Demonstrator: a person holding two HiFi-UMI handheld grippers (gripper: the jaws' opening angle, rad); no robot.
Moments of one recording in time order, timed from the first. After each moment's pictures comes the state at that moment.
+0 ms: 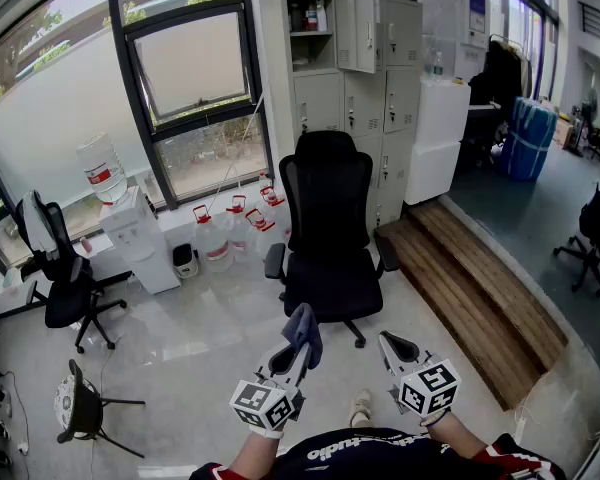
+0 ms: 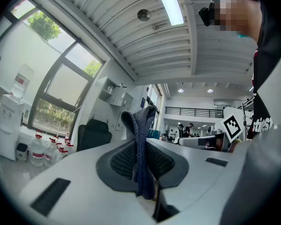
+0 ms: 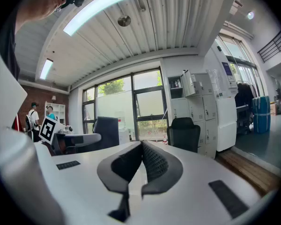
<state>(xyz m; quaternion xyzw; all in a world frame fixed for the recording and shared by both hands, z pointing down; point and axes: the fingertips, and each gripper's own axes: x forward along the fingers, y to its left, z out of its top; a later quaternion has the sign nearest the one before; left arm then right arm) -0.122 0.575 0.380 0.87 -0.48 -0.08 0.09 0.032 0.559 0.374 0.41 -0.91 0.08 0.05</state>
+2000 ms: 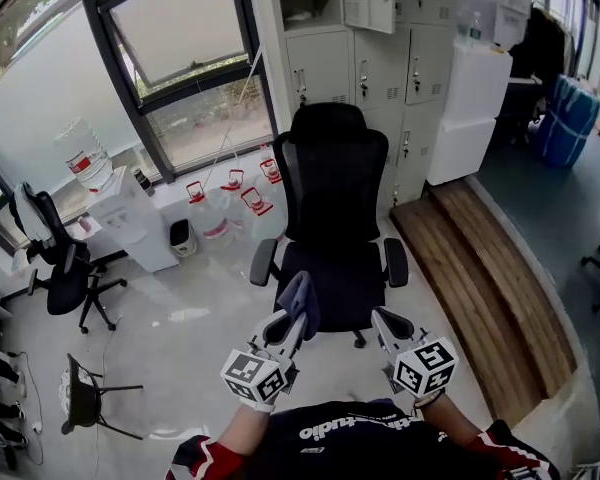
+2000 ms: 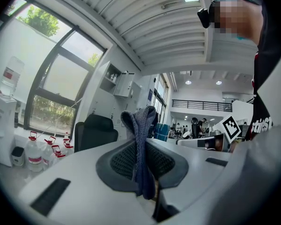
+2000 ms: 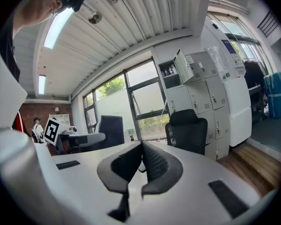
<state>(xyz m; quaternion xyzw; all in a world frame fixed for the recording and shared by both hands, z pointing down) -0.053 0.245 0.388 0.85 -0.51 -0.04 0.11 0.088 0.222 0.397 0.35 -0.92 0.14 0.04</state>
